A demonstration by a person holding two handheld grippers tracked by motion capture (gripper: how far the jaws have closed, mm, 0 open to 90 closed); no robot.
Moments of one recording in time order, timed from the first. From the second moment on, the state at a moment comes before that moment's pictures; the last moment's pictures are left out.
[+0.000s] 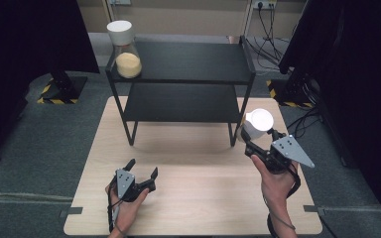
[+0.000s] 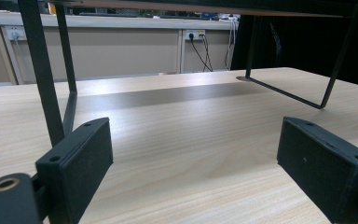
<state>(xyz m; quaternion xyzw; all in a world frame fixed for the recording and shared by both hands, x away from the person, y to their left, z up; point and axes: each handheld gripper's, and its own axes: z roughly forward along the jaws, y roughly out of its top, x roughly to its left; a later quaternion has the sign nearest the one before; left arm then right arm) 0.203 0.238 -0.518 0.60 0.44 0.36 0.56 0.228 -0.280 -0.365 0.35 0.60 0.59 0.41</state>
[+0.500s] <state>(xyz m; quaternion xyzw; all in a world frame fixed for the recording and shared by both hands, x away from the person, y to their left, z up) 0.204 0.238 -0.518 0.60 0.44 0.36 0.56 0.234 -0.274 -0.350 0.34 0.60 0.60 0.41</state>
